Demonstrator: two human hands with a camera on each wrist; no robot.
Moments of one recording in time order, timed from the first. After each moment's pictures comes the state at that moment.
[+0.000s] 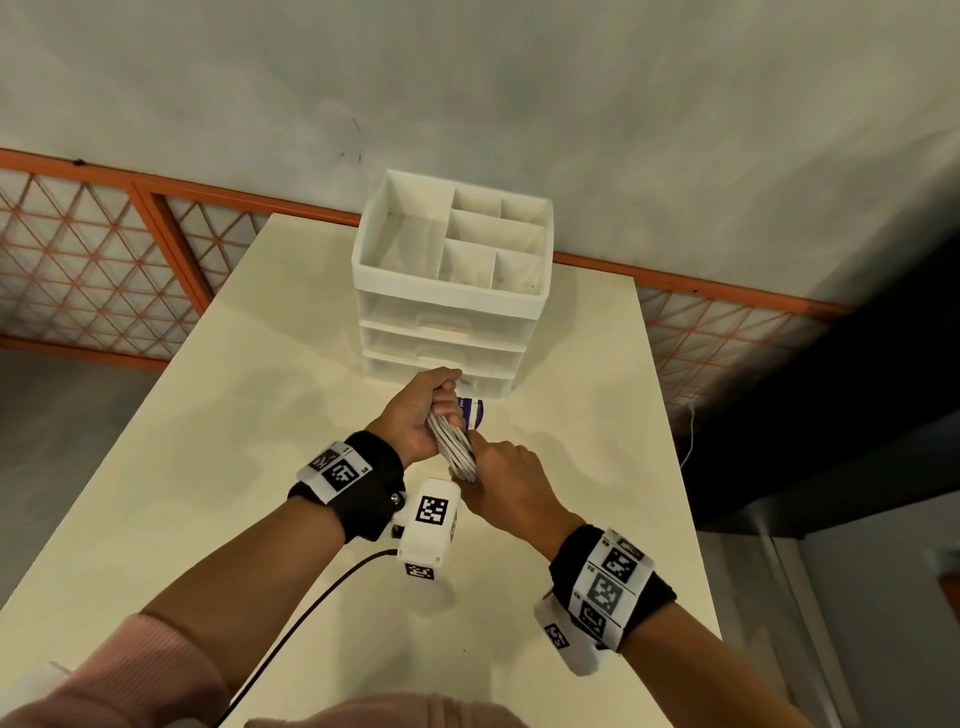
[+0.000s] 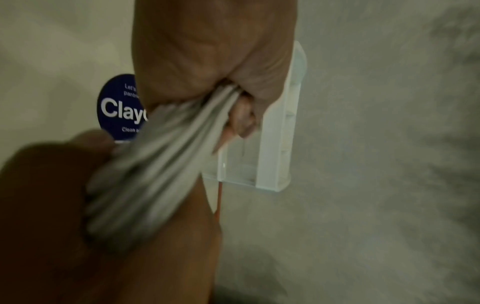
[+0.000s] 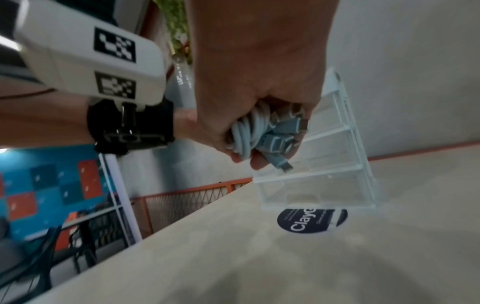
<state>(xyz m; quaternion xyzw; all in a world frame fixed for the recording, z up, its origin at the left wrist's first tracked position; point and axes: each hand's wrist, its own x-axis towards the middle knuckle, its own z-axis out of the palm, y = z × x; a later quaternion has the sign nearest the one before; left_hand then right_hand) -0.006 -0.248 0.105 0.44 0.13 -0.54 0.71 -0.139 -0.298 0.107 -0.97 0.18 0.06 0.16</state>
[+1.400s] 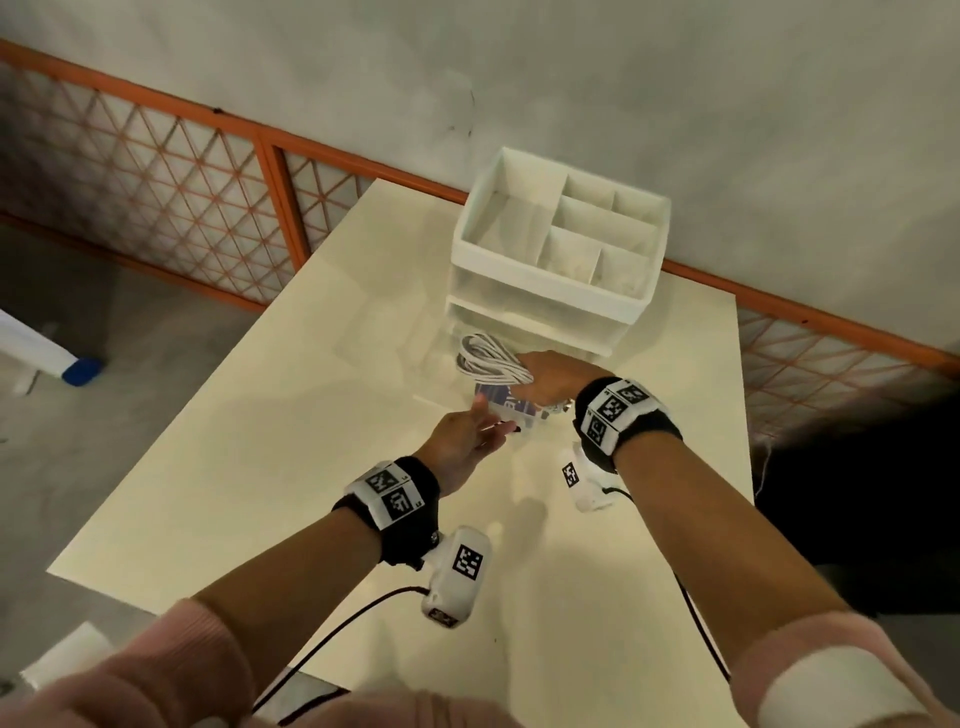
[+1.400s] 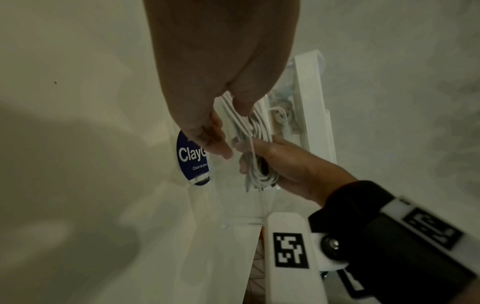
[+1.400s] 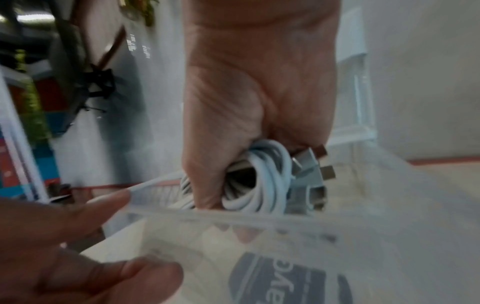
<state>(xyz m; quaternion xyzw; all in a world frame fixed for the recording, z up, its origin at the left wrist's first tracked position) -0.025 -0.211 0.051 0.48 0.09 -0.43 0.76 -0.017 -0.365 0.109 -0.94 0.11 0.26 0.18</state>
